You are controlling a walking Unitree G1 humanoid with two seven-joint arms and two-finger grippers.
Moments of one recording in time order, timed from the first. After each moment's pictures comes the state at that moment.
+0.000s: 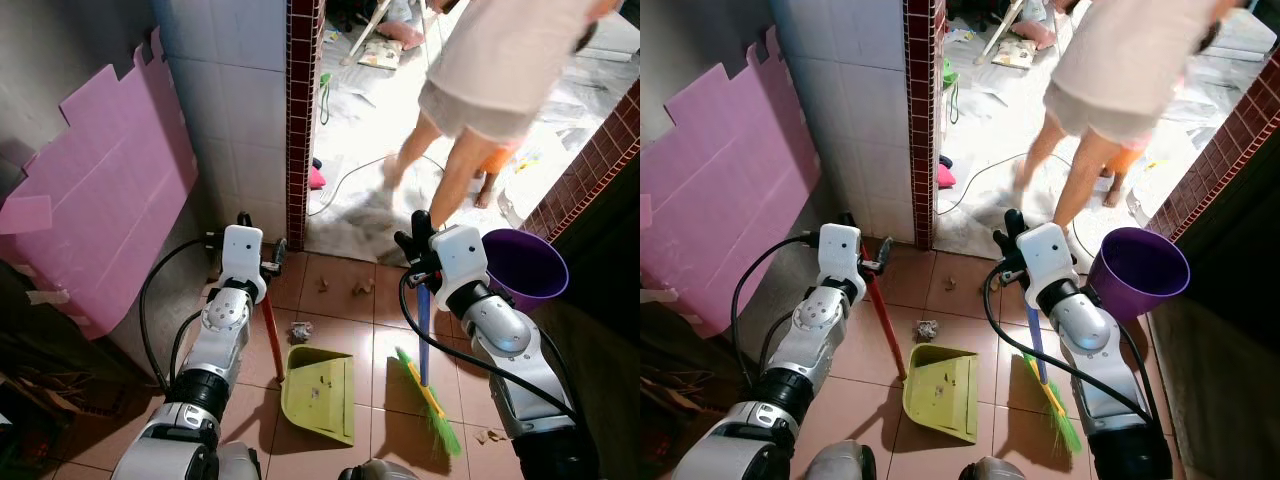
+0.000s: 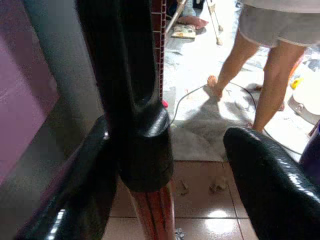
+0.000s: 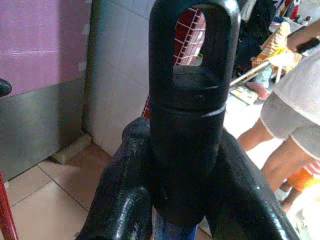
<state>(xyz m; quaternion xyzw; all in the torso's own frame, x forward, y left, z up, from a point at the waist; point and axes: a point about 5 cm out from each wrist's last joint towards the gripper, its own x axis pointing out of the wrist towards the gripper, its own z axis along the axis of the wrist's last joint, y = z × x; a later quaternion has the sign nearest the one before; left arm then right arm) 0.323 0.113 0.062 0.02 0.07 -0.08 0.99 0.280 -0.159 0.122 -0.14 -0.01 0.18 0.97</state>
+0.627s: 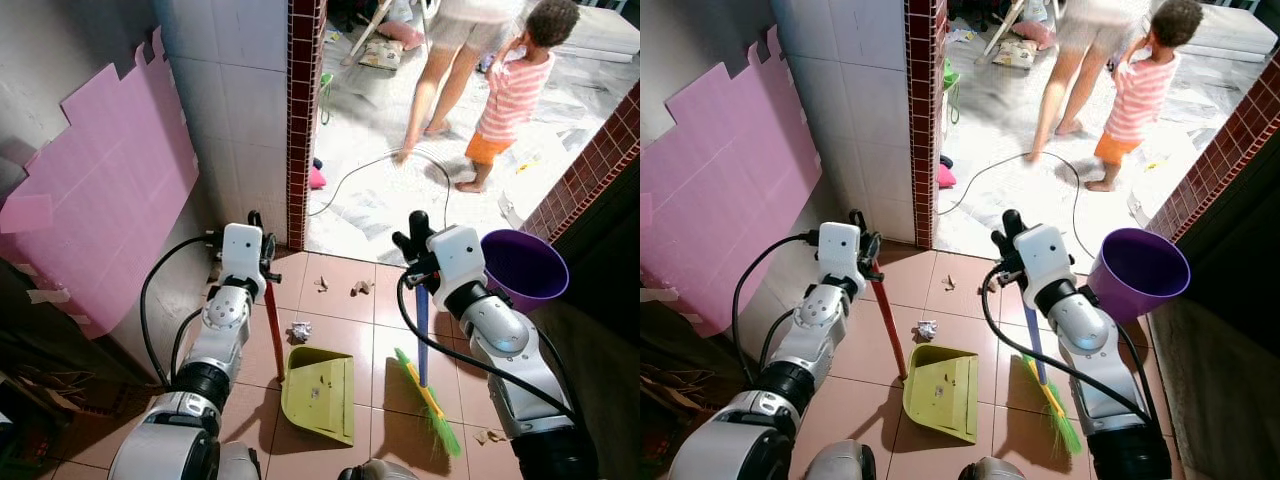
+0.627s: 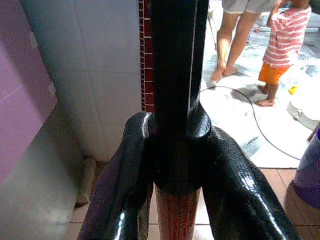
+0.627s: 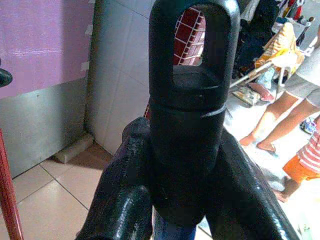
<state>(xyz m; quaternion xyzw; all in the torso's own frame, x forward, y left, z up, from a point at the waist) 0.328 0.113 0.061 0.02 0.05 -0.09 0.99 0.280 -0.157 0.121 -0.14 -0.01 0.19 0.97</state>
